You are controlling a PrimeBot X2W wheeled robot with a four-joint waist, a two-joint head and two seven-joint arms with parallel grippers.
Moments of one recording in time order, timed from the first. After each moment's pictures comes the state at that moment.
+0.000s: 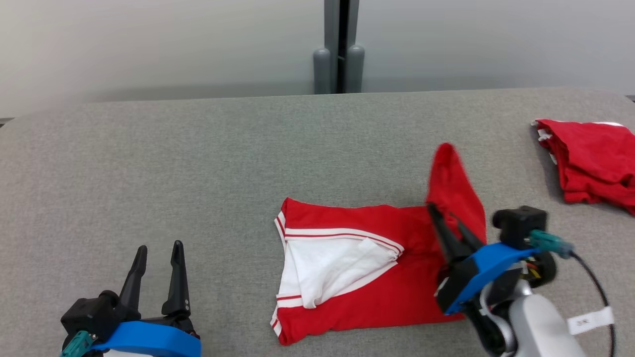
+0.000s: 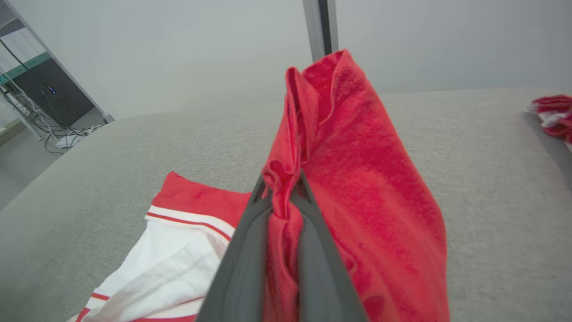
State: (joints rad) left arm -0.02 0.28 -0.27 0.17 -0.61 0.04 -0.26; right arm -0.24 -0.05 0.08 0.22 0.31 0.13 0.12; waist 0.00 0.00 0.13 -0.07
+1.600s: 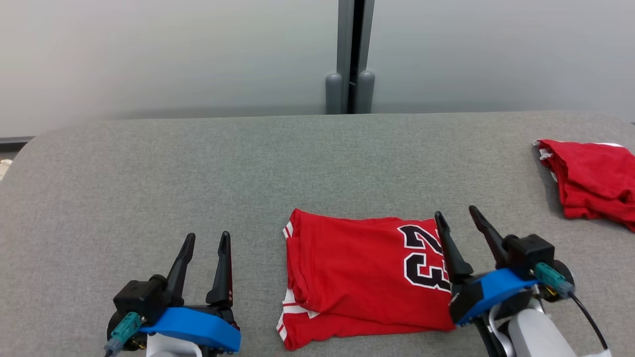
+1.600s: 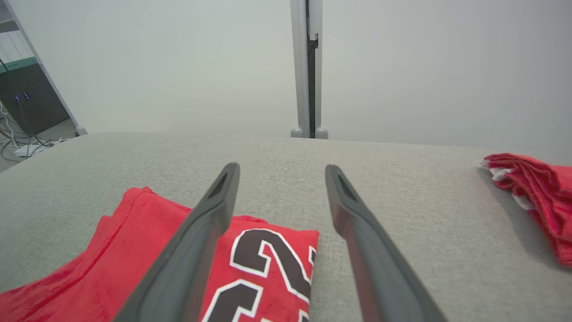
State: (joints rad) left arm -0.11 0.19 -0.36 0.26 -0.54 0.00 -0.26; right arm -0.29 -0.05 0.12 0.49 0.15 0.13 -0.23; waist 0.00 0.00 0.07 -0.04
